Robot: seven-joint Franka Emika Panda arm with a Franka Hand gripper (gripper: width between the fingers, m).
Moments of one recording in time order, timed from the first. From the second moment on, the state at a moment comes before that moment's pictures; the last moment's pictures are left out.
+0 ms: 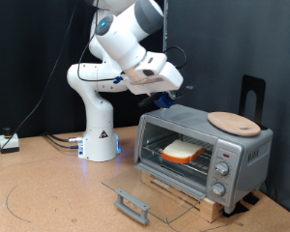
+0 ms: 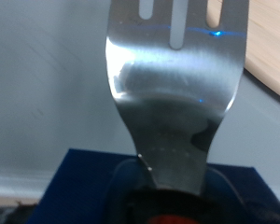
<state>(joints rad) -0.43 -0.60 0.37 -2.64 0.92 1.77 -1.73</state>
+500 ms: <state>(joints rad) -0.35 -0.75 0.51 -2.74 1.00 1.80 -1.64</state>
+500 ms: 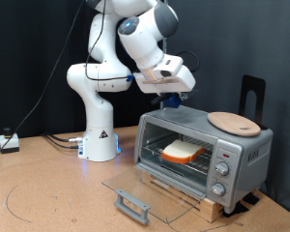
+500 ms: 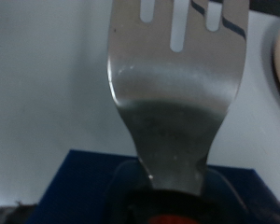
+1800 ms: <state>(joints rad) -0.28 -0.91 0.52 -2.78 1.28 1.81 -1.53</state>
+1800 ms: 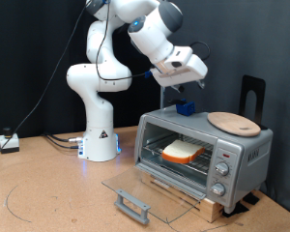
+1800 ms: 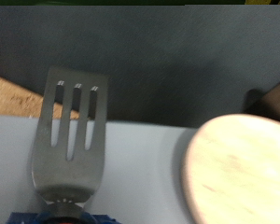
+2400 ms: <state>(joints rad) -0.38 -0.89 0.50 -2.78 1.21 1.91 -1.55</state>
